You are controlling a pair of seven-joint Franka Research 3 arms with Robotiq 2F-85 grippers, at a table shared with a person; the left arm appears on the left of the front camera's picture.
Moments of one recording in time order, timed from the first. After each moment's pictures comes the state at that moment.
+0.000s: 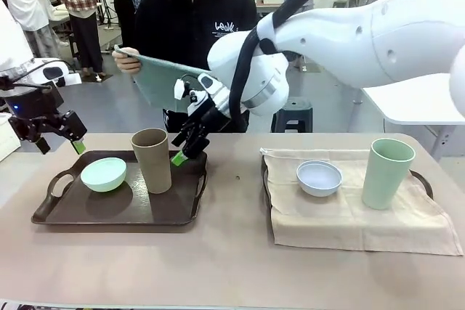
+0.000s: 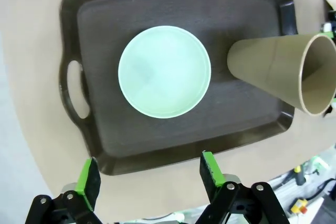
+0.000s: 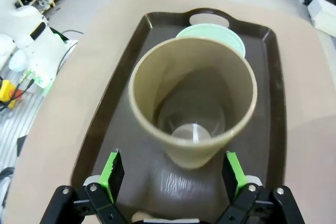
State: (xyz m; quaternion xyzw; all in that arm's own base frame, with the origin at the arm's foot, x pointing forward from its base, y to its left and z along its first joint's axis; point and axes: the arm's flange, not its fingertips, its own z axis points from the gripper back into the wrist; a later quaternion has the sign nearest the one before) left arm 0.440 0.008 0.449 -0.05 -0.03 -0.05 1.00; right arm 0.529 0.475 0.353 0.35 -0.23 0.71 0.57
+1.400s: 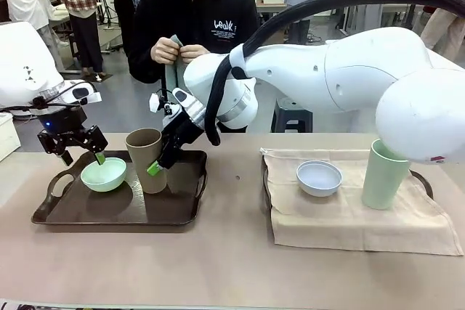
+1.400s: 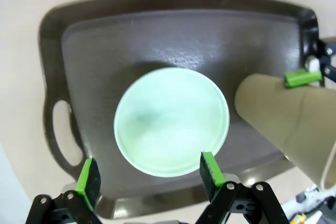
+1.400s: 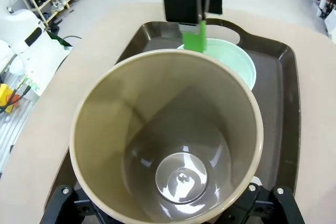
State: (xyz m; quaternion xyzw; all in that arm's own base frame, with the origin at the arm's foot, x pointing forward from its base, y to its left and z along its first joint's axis) left arm 0.484 -0.001 0.389 -0.05 -0.03 -0.04 1.00; right arm 0.543 0.531 0.321 0.38 -0.22 0.72 0.54
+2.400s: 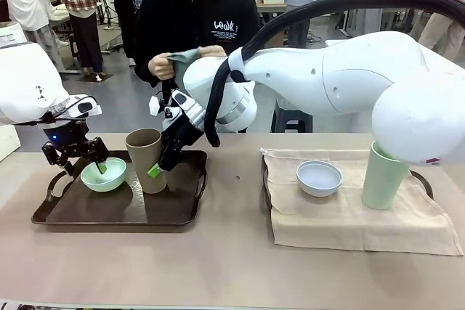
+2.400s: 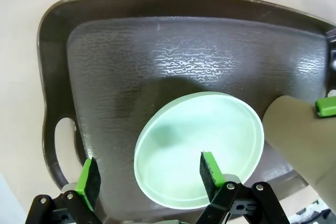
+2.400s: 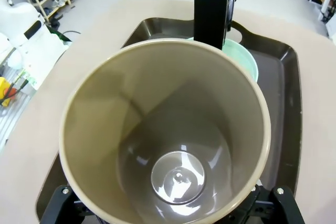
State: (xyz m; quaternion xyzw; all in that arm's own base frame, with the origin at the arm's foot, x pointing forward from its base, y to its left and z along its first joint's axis) left arm 0.497 0.010 0.349 -0.05 -0.02 -0.01 1.00; right arm 0.545 0.534 0.312 0.38 -0.22 0.73 0.53
